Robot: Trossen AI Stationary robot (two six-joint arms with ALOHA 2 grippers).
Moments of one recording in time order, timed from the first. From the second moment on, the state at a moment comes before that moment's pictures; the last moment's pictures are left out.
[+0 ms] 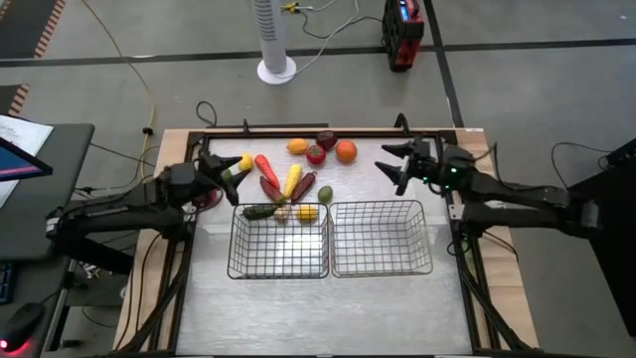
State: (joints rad) left arm 0.28 0.52 0.44 -0.16 -0.37 -0.10; right arm -0.42 0.81 0.42 0.38 -0.03 0.15
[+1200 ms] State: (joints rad) left arm 0.82 1.38 0.80 -0.52 -0.18 -0.08; right arm -0.39 0.96 0.70 0.29 -0.13 -0.03
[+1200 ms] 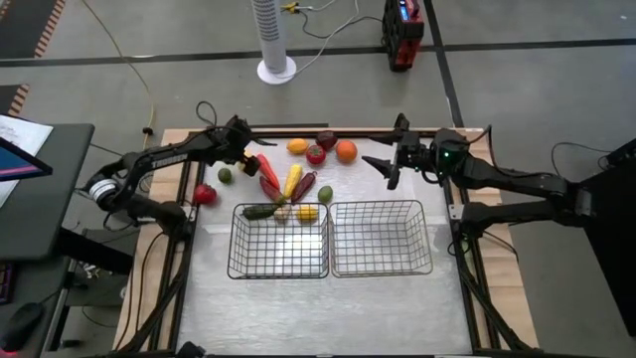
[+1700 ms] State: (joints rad) left arm 0.87 1.53 0.80 -0.47 -0.18 0.00; right arm -0.39 0.96 0.70 0.27 -0.13 -0.03
